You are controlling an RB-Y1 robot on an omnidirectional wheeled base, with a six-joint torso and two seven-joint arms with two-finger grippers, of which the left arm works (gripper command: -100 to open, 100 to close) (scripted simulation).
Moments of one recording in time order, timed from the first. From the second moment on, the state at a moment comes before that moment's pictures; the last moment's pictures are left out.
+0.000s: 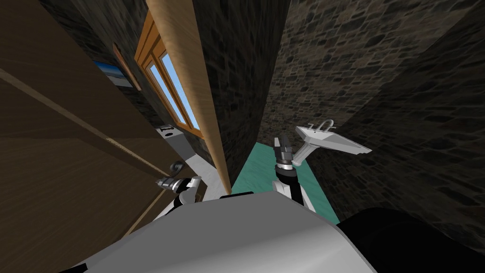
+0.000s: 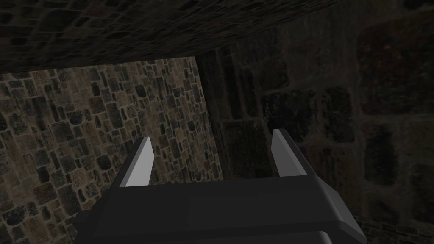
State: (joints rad) arm -0.42 0.08 1.02 -0.53 0.53 -1.13 -0.66
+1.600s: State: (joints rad) arm -0.43 0.10 1.10 -0.48 0.59 -1.19 -0.69
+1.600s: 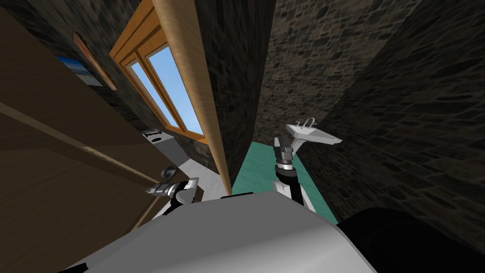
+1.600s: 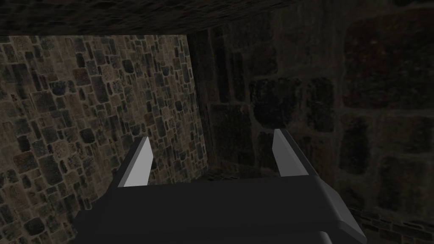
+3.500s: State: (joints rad) arm -0.41 0.13 1.25 -0.52 0.69 -1.24 -0.76
